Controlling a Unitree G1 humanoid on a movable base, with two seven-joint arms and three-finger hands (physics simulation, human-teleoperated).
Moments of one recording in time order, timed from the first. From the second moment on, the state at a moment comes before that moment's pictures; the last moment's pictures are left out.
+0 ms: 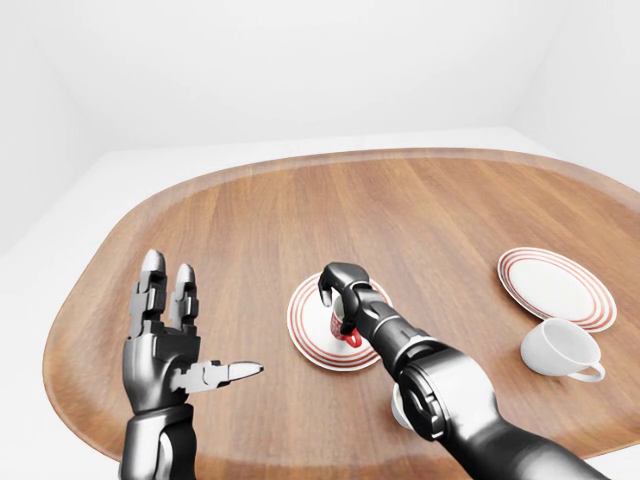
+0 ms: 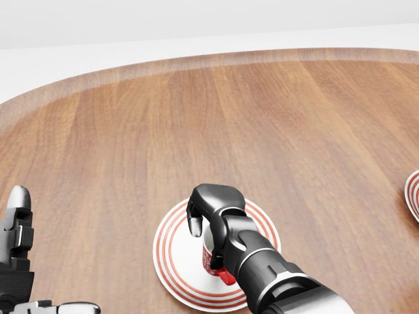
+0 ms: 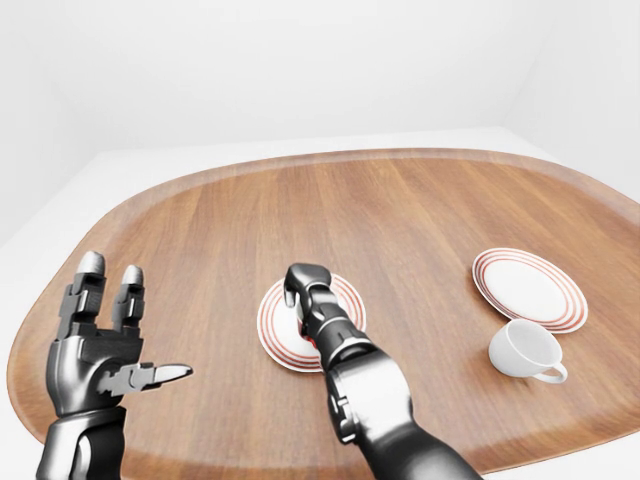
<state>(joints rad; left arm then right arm) 0.35 -0.07 0.18 -0.54 -0.32 -0.09 -0.18 -0.95 0.14 -0.09 1.41 -1.25 0.04 -0.12</state>
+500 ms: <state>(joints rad) 0.35 -0.07 0.19 -0.53 -0.32 -0.09 -0.18 -0.95 0.15 -0.10 1.41 -1.27 0.06 -0.17</state>
